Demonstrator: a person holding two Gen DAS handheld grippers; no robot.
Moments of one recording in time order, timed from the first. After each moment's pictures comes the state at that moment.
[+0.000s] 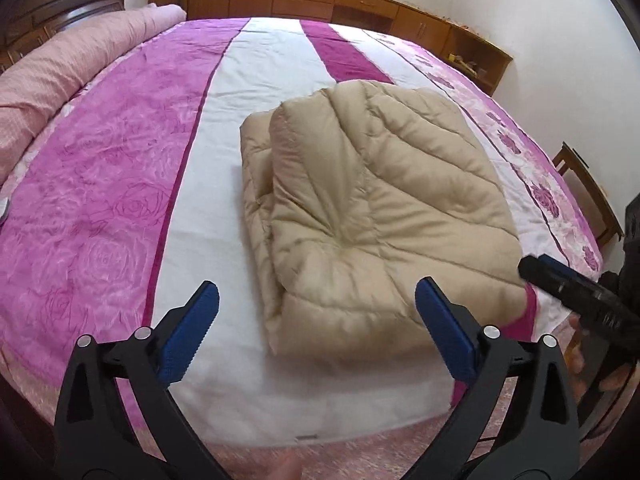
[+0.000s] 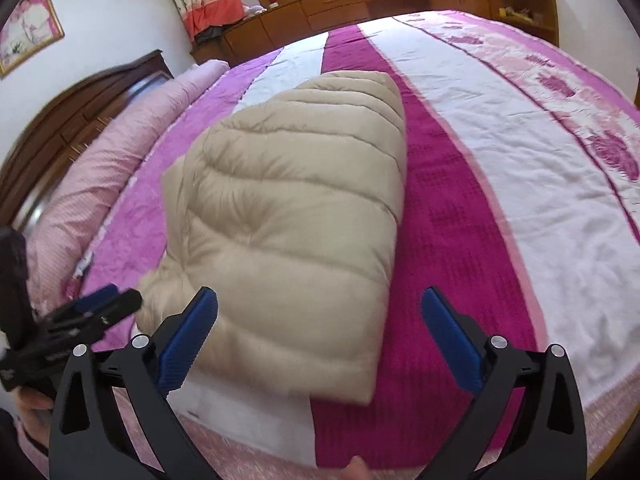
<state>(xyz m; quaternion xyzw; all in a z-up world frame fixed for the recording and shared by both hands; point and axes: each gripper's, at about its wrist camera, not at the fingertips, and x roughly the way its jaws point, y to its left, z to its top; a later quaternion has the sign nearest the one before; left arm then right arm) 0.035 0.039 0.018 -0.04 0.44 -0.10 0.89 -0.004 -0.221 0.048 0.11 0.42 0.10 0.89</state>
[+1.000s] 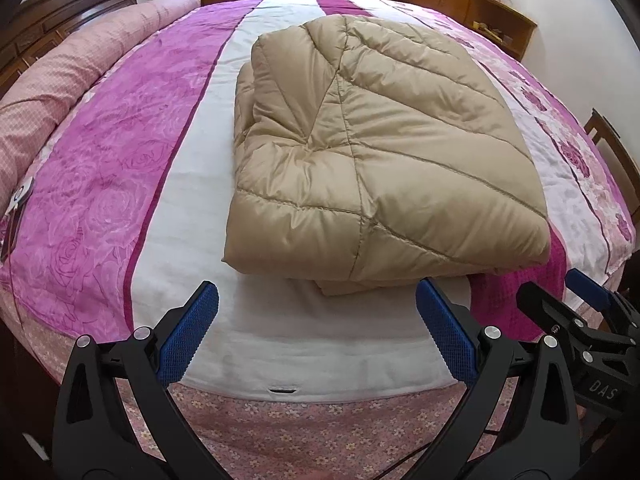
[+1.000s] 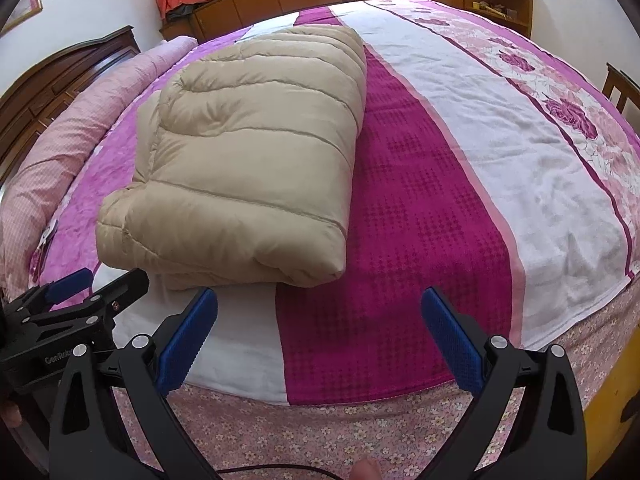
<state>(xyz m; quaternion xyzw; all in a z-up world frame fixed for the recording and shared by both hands) -0.005 -0.010 -0.014 0.01 0.48 -0.03 0.88 -0.046 -0.217 0.013 0.09 0.46 0.04 0.88</state>
